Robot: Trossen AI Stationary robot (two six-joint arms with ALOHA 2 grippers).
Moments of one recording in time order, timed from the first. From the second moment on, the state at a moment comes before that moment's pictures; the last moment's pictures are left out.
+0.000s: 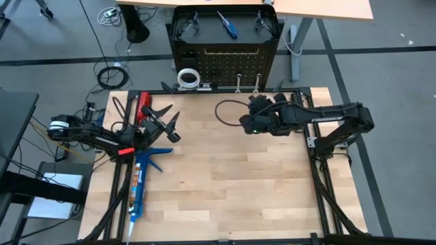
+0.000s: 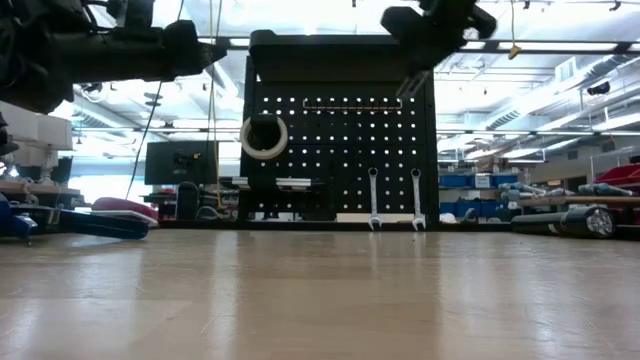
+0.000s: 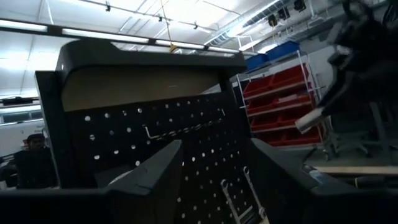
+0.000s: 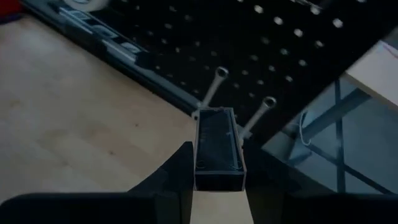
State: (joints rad) left arm 0.02 1.15 0.13 1.55 -0.65 0.55; right arm 0.03 1.49 1.41 -1.09 0.95 0.78
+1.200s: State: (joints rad) left arm 0.02 1.15 0.13 1.51 -0.66 0.59; right arm -0.35 1.27 0.90 0.26 0.74 0.09
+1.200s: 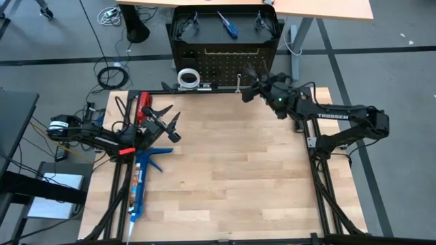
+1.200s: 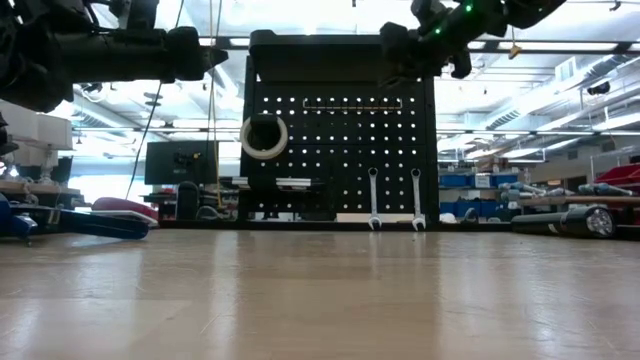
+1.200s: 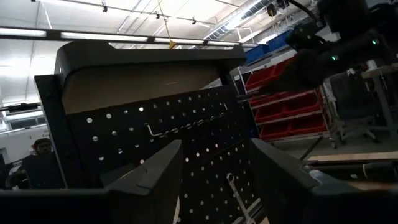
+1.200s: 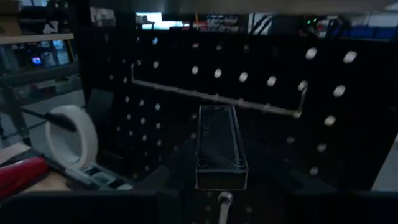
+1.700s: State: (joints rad) left arm 0.02 1.15 0.13 1.51 -0.66 0.60; right arm -0.42 1.44 1.09 0.28 0.80 0.02
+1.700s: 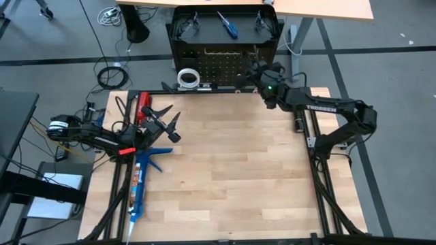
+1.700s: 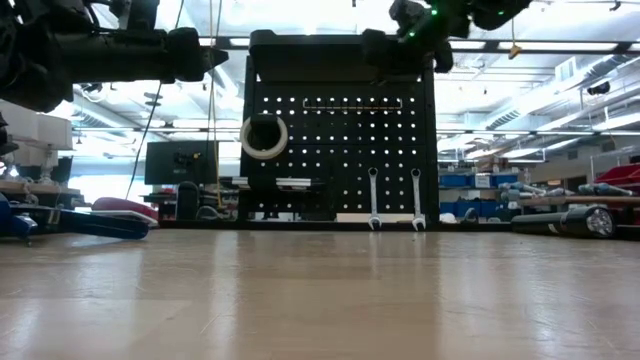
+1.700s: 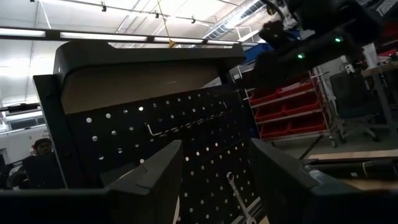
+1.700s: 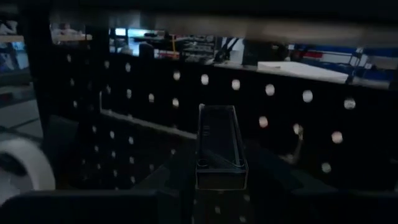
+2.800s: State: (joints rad) left arm 0.02 1.15 0.14 1.53 -0.65 0.57; right arm -0.48 1.49 1.16 0.21 0.90 0.32
